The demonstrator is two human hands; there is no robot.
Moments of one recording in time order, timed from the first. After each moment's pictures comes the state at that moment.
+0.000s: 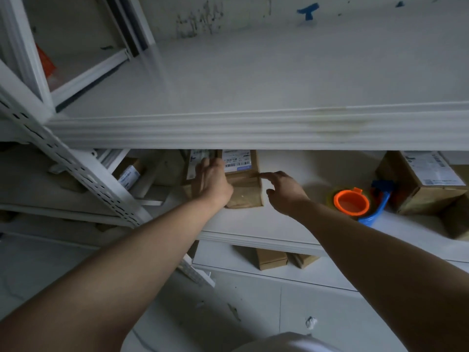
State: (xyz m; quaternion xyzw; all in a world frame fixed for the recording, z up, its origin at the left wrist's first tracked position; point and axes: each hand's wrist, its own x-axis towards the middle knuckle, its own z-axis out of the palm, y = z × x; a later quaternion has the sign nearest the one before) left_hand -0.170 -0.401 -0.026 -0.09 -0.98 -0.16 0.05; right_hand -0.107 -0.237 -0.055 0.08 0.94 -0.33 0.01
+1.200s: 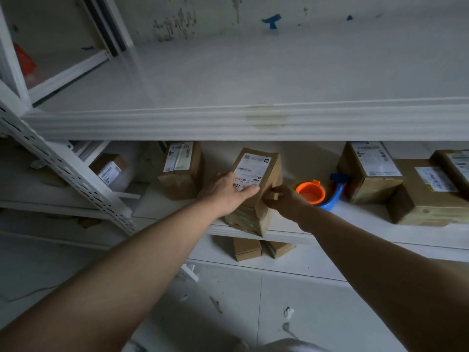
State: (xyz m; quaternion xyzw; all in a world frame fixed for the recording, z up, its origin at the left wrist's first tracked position) left_hand -0.081 -0.337 -0.014 -0.16 -0.95 -0.23 -0.13; right_hand -0.019 -0.173 -0.057 0.23 0.80 -0.55 0.13
